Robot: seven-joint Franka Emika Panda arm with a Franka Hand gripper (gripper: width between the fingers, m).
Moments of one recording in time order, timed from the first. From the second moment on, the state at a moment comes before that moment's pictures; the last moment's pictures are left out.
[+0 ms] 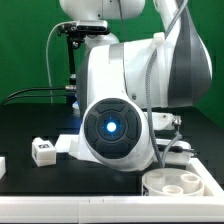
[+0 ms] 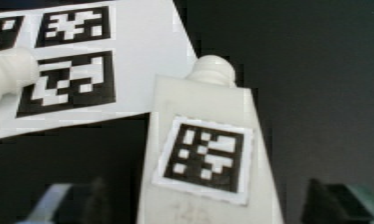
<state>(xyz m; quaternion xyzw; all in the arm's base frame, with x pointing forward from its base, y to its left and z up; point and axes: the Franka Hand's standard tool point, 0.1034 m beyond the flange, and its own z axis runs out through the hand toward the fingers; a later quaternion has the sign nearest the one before) 0.448 0.051 0.010 -0.85 0.12 0.50 0.08</state>
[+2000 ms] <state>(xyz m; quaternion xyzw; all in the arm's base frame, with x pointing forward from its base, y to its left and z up) 0.602 0.068 0.122 -0.99 -0.04 -0.13 0.03</state>
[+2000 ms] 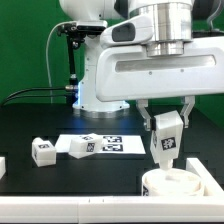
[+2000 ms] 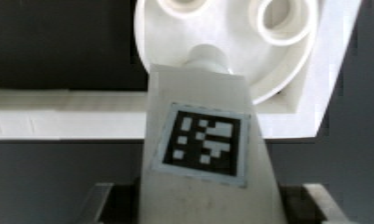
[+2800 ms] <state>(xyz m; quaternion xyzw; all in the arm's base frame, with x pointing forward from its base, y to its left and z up) 0.605 0.092 0.119 -0.96 -0.13 -0.24 0.01</state>
